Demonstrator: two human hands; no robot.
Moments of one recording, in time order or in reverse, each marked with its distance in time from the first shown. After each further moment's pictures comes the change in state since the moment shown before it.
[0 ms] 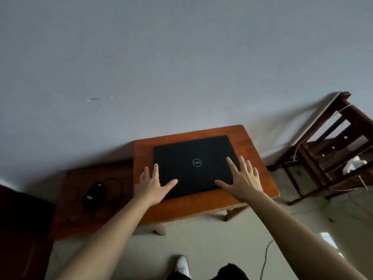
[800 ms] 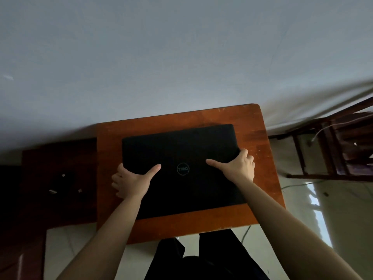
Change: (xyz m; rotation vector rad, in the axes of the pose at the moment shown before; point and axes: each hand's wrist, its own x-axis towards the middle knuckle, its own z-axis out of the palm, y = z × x) left_hand 0.159 0.040 0.057 -0.467 0.215 -0.715; right_hand 0.188 0.027 0.047 0.504 -0.279 0.543
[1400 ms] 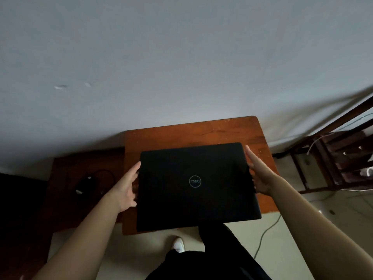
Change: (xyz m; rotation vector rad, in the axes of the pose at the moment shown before) left_hand 0.007 -0.064 -0.115 -0.600 -0.830 -0.193; right_hand -0.082 0.026 -0.054 0.633 -0.579 0.087
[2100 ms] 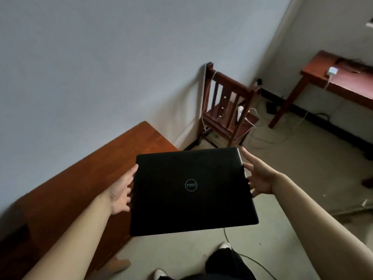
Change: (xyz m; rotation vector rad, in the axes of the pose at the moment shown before) left_hand -0.049 -0.045 0.220 0.746 -0.483 0.072; right_hand -0.208 0.248 -0.164 0.518 0.194 -0.153
